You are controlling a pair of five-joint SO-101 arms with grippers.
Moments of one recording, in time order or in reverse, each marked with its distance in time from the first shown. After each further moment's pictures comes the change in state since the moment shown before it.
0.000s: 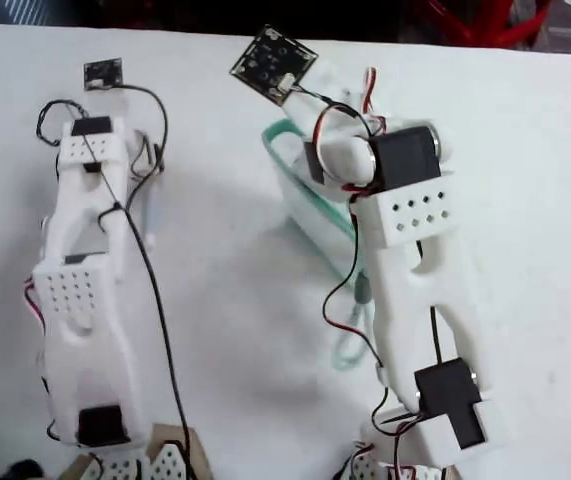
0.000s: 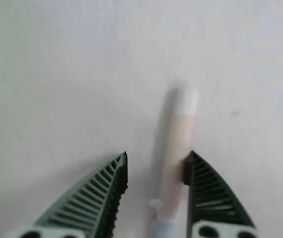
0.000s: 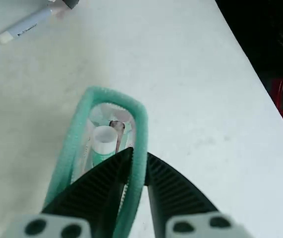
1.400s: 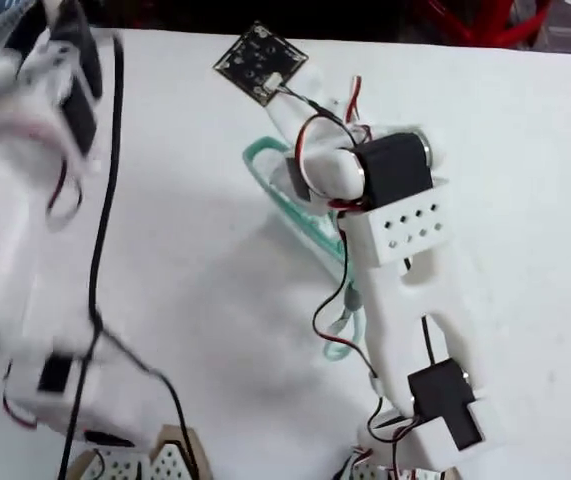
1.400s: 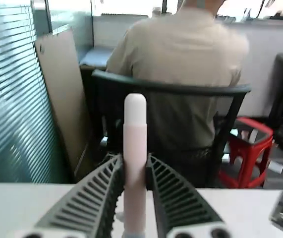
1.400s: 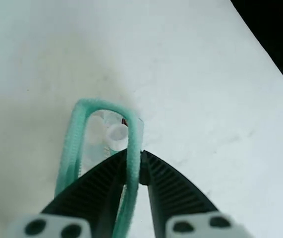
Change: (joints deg) left arm 12.4 -49.0 -54.7 35.6 -1.7; right arm -4.8 0.0 -6.9 8.2 -10.2
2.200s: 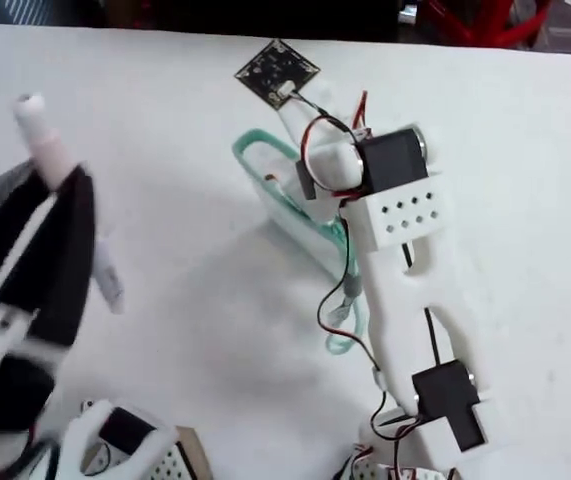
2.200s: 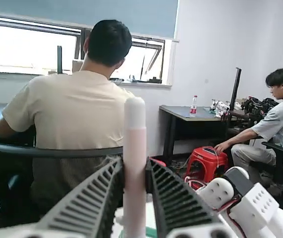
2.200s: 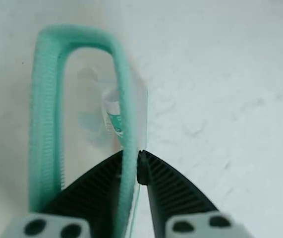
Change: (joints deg) left arm 23.0 -55.1 66.6 -19.9 3.2; right arm 2.8 -0.1 9.2 0.0 -1.4
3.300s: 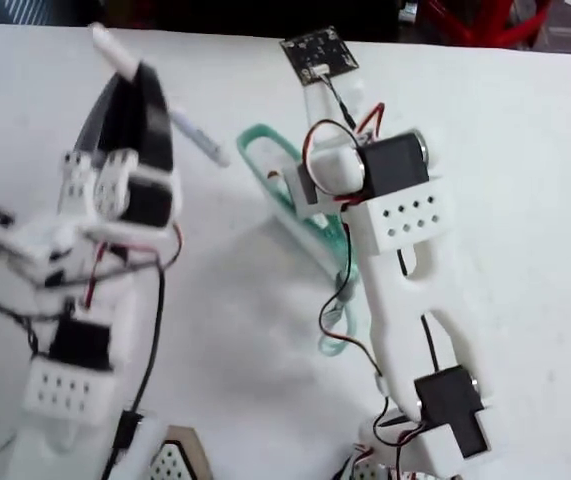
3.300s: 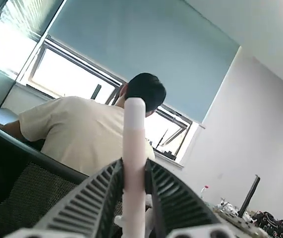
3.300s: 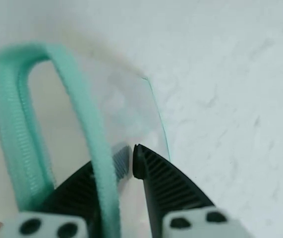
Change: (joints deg) left arm -15.4 -5.9 80.4 -90.7 23.5; right arm 0.0 -1.5 3.6 -0.8 -23.7
